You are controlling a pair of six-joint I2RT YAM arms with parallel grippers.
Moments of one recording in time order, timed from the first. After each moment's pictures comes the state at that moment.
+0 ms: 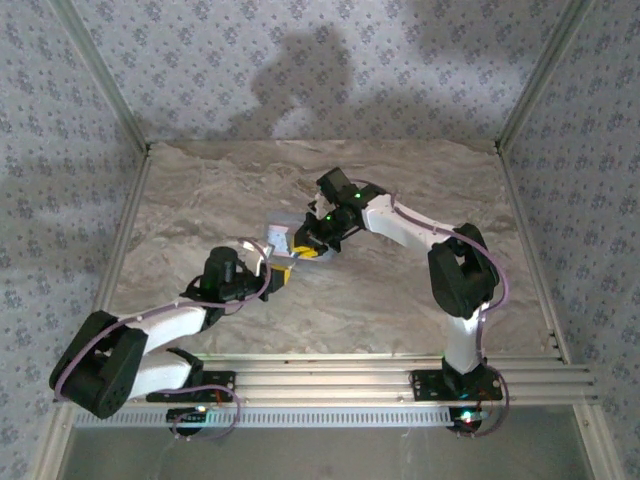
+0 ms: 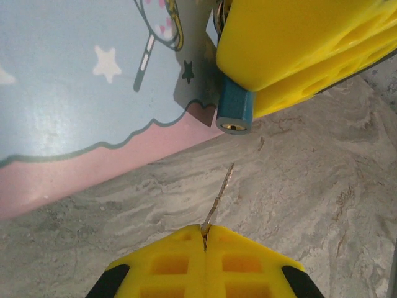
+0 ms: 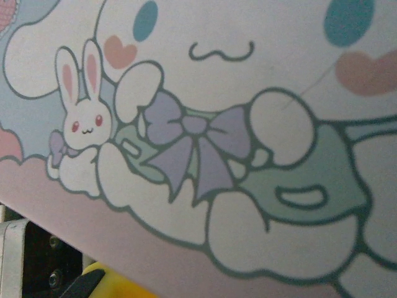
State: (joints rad) left arm -0.48 1.22 0.30 0.44 0.50 -0.29; right arm 0.66 1.92 1.53 -0.69 -0.72 0.84
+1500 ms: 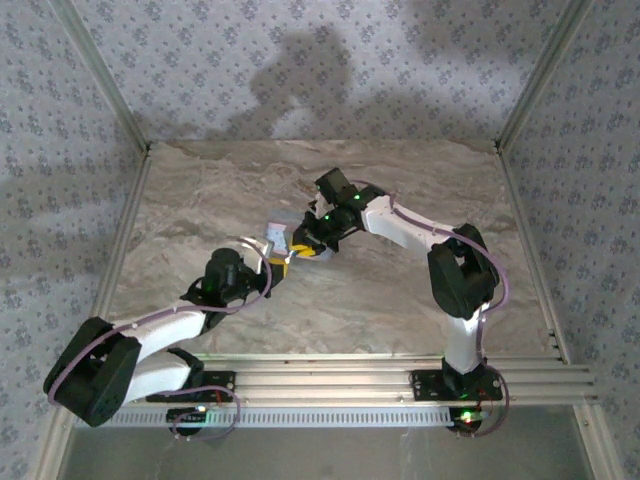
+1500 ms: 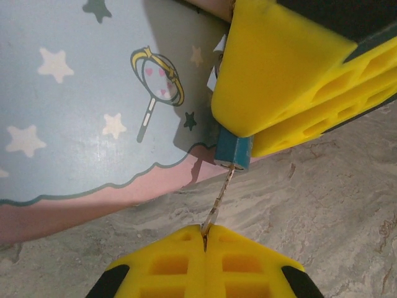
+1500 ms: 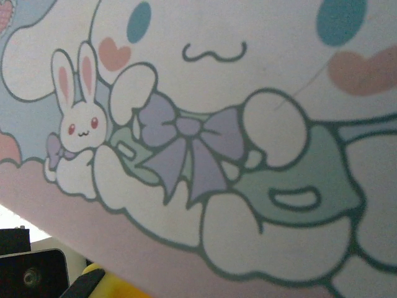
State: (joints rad) left arm -0.54 1.17 0.30 0.44 0.31 -0.26; right arm 0.67 1.91 1.52 -0.65 -0.69 0.91
